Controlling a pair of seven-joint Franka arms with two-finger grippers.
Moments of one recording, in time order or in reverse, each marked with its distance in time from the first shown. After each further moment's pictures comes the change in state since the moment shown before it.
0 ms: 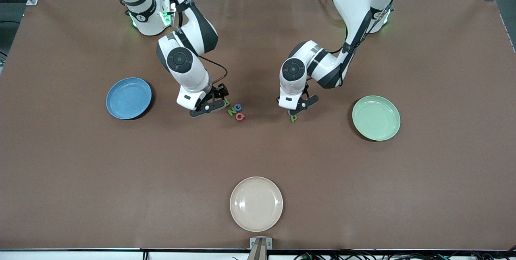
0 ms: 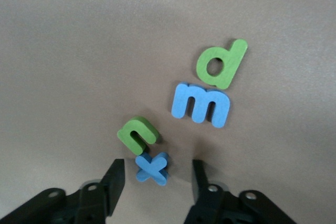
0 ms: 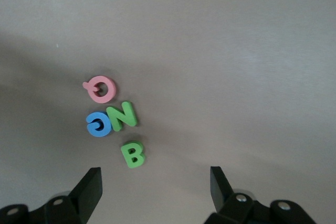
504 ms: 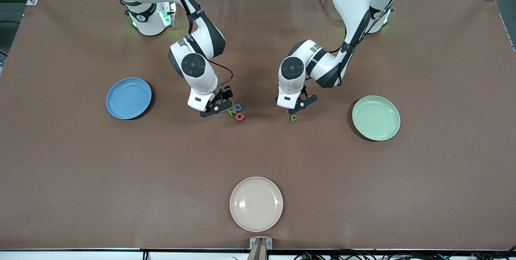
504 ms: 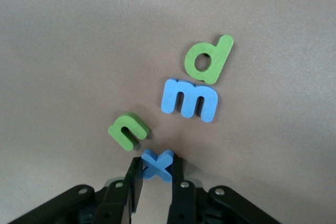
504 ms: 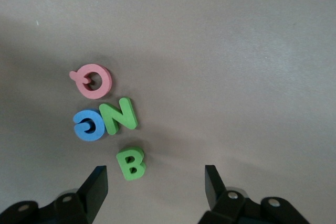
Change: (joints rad) left arm -0.008 0.000 0.000 0.000 0.000 0.017 -0.001; right arm 0.028 0.089 0.000 -0.005 -0.012 0.075 0.001
